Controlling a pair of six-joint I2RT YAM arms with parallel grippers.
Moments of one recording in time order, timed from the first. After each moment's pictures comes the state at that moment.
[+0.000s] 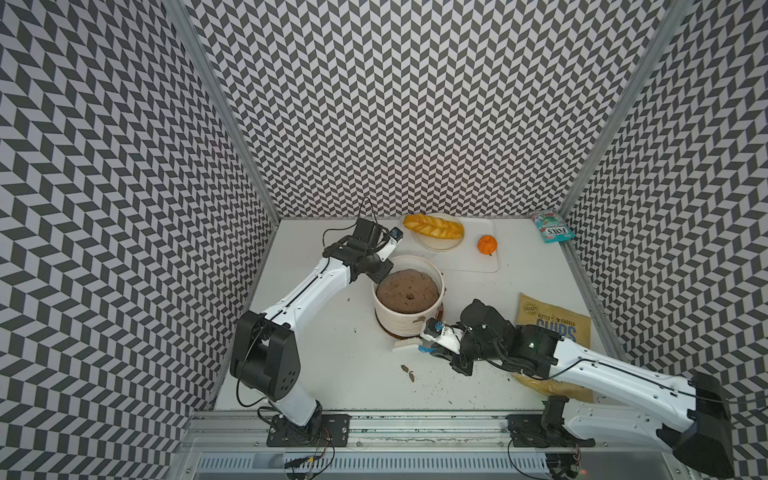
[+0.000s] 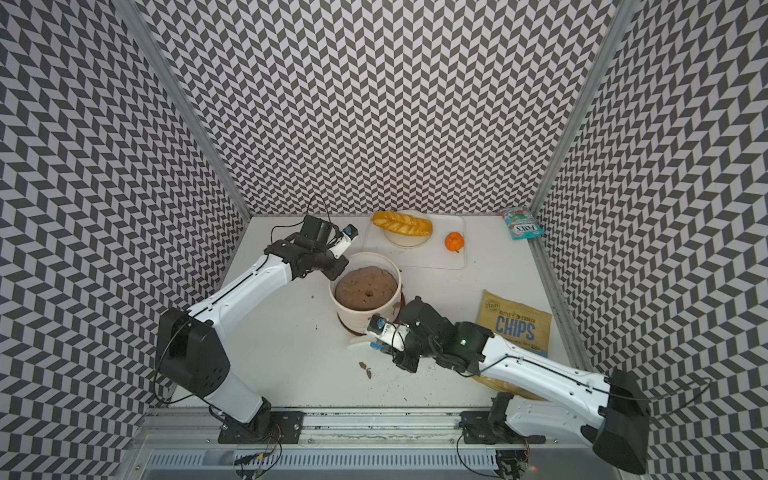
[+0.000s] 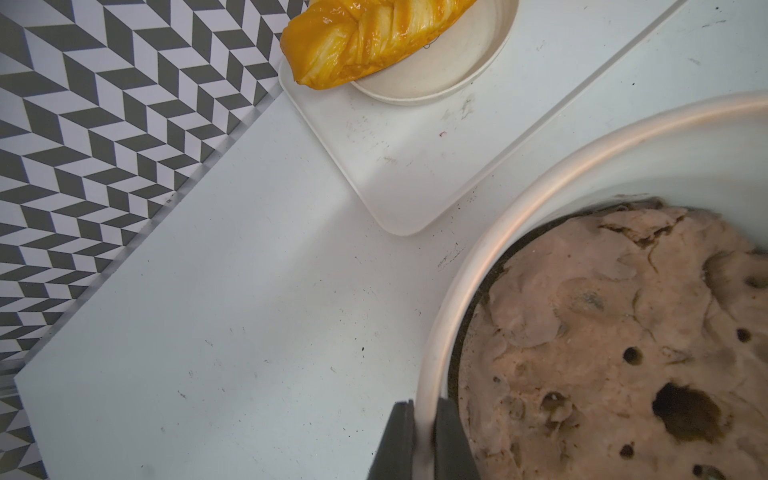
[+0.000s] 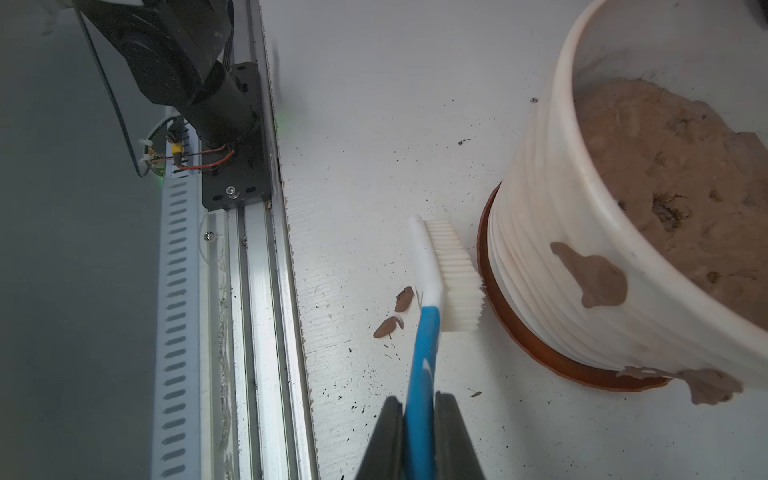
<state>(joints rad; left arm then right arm) -0.44 1.62 1.39 -0.66 0.03 0.37 1.01 1.09 0.83 -0.50 -0.21 -0.21</state>
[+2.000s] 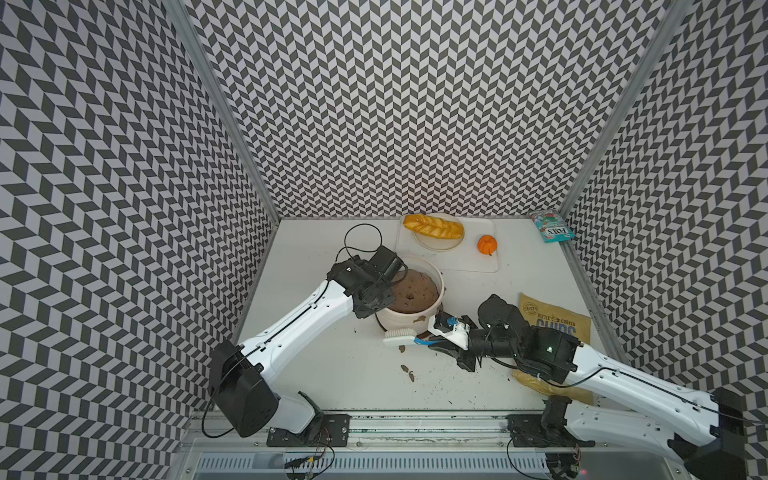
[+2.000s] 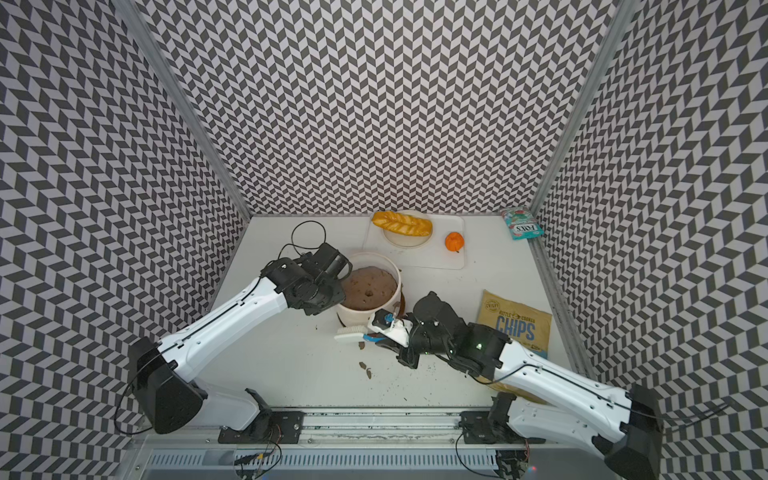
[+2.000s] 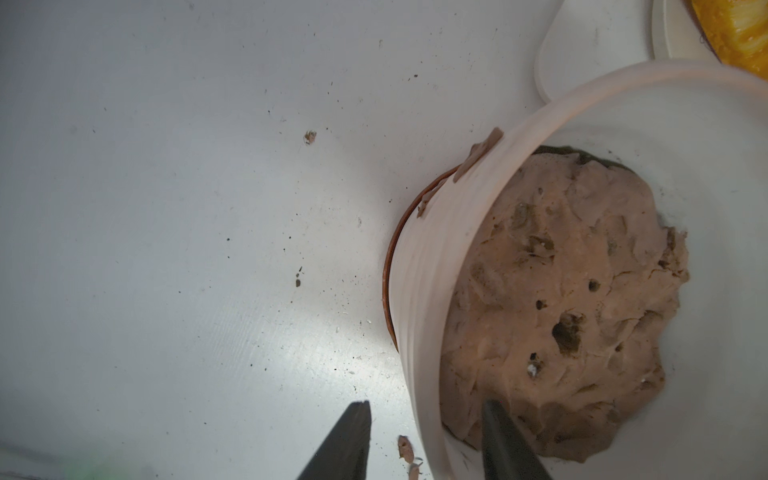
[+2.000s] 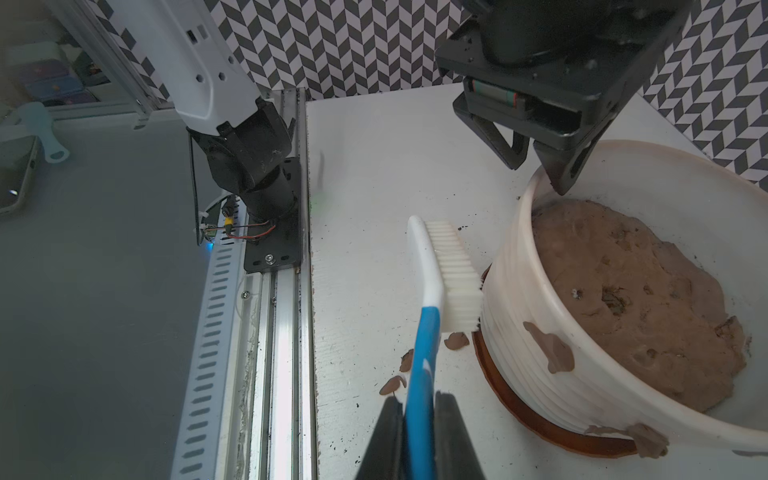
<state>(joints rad) -0.69 1.44 1.33 -1.10 -0.21 -1.12 0.99 1.00 0.82 -0.40 -0.29 -0.22</state>
